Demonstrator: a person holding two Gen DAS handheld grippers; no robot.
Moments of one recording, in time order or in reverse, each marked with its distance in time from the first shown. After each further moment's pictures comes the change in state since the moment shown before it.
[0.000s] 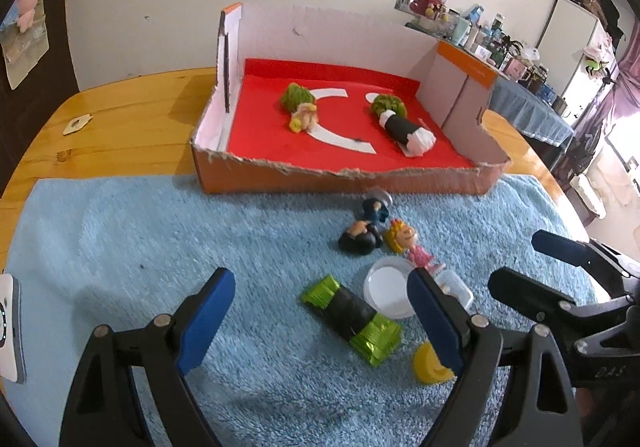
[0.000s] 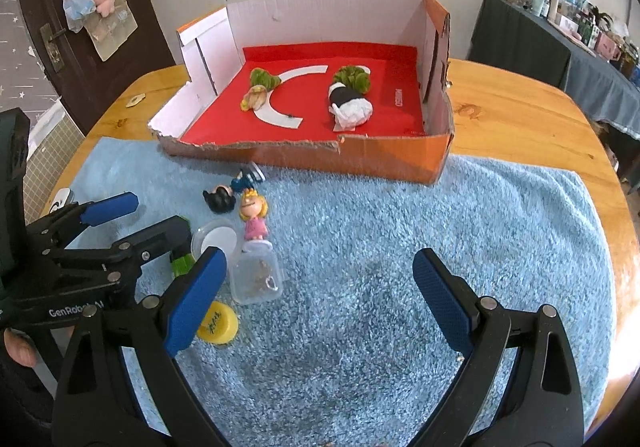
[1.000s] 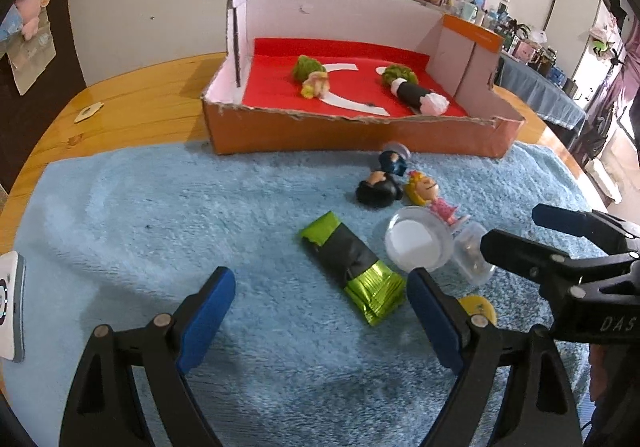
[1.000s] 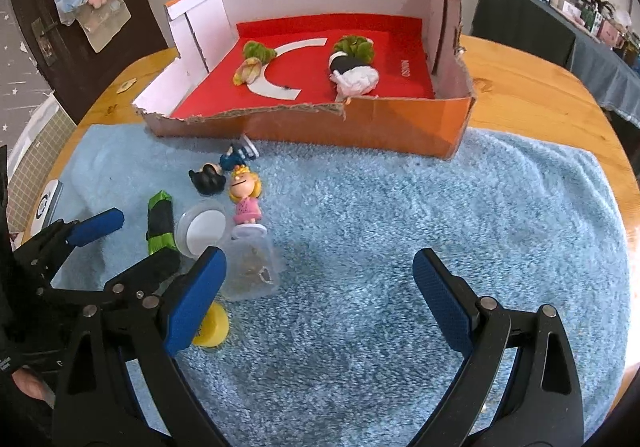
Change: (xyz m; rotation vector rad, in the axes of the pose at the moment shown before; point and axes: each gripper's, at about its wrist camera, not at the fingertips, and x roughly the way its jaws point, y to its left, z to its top) left arm 0.006 0.002 -0.027 0.036 0.016 0.072; right arm 0.025 0.002 -0.006 0.014 0.053 0.002
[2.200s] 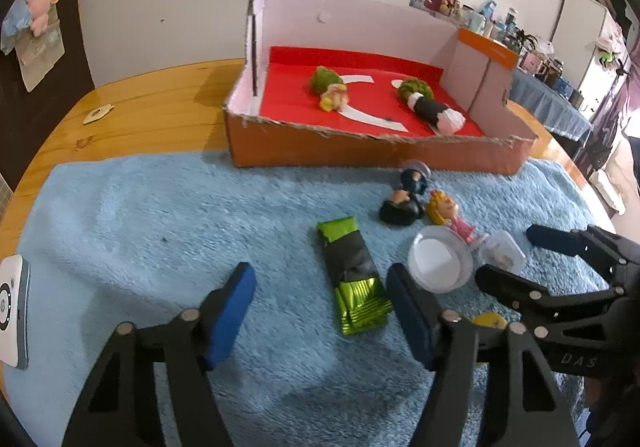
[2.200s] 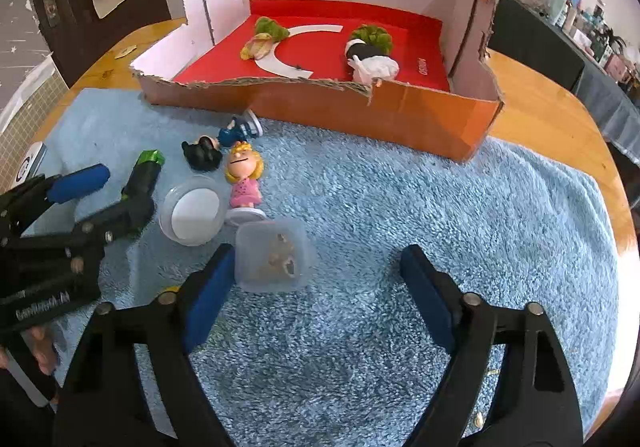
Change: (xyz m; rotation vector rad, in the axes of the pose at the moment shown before) left arm 0.000 0.014 0.008 -0.026 -0.029 0.010; right arm 0.015 0.013 -0.006 -0.113 0.009 -0.062
